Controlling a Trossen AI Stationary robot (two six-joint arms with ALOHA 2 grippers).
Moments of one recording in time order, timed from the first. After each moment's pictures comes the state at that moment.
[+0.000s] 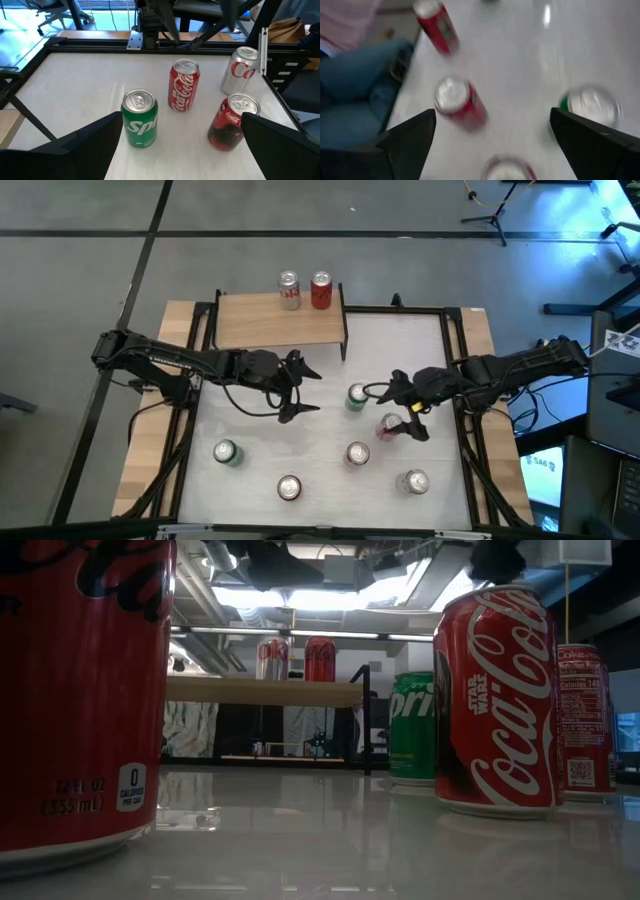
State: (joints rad) left arm -0.08 1.35 1.00 -0.06 -0.04 -0.08; right arm 0.26 1.07 0.97 -0.57 -0.11 0.21
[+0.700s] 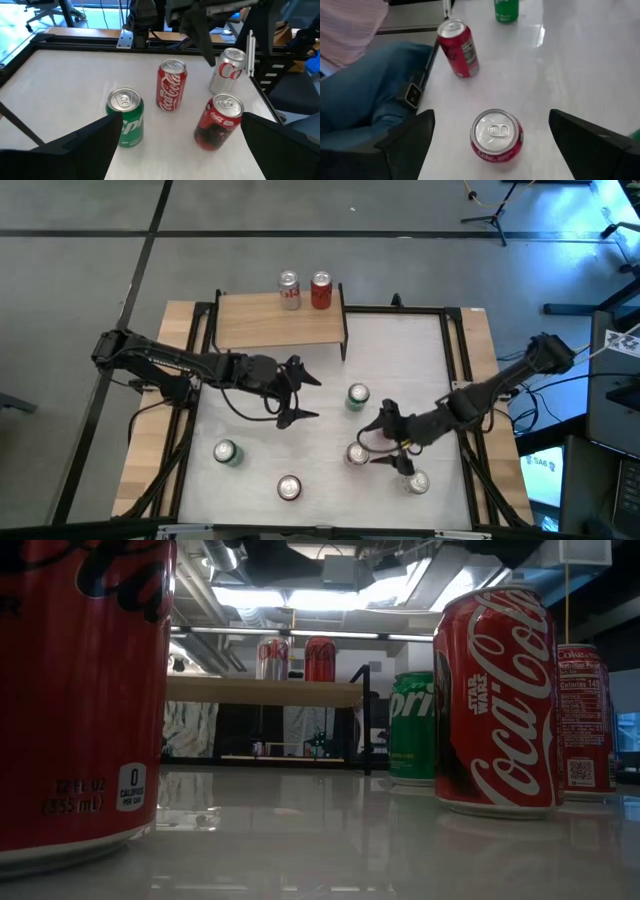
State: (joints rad) left arm -0.12 1.35 1.00 -0.05 -0.04 -0.12; right arm 0.55 1.26 0.97 -0.33 0.19 0.39
